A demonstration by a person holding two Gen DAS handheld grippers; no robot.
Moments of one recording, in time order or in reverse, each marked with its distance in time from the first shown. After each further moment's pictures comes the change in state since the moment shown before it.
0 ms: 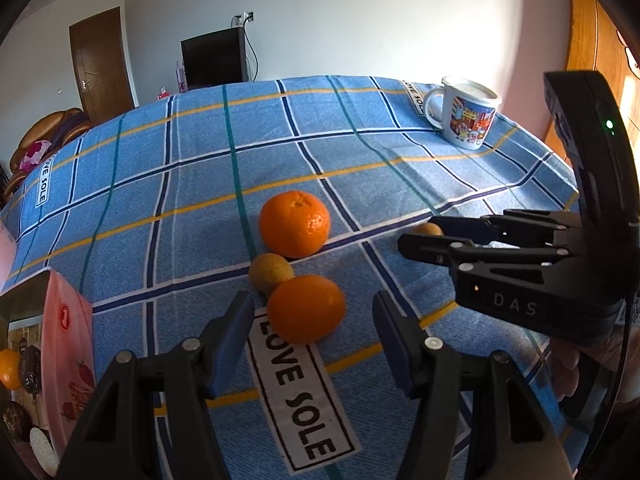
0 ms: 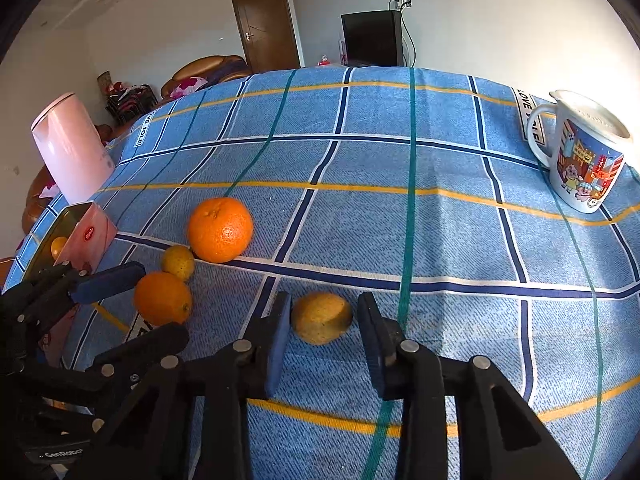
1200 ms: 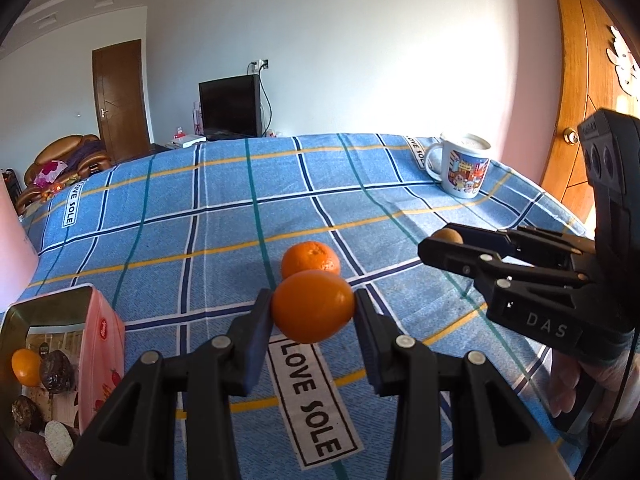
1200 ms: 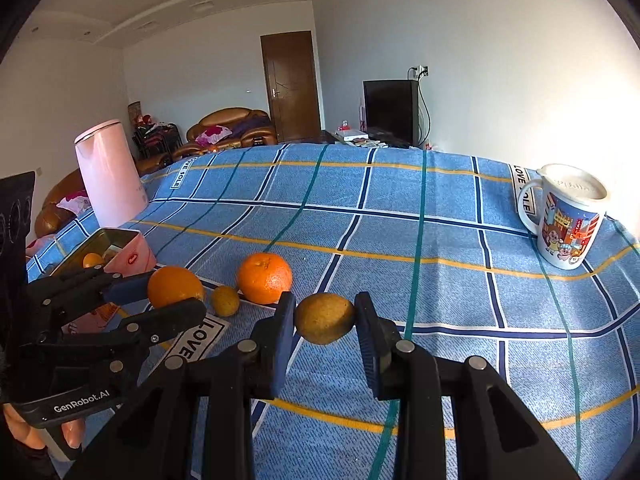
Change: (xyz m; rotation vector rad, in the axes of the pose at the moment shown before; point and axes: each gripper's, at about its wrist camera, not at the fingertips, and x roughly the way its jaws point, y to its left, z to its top) left arm -0.037 0.004 -0.006 -0.017 -0.211 0.032; right arm -0.049 0.015 -0.008 -0.085 -0.262 0.031
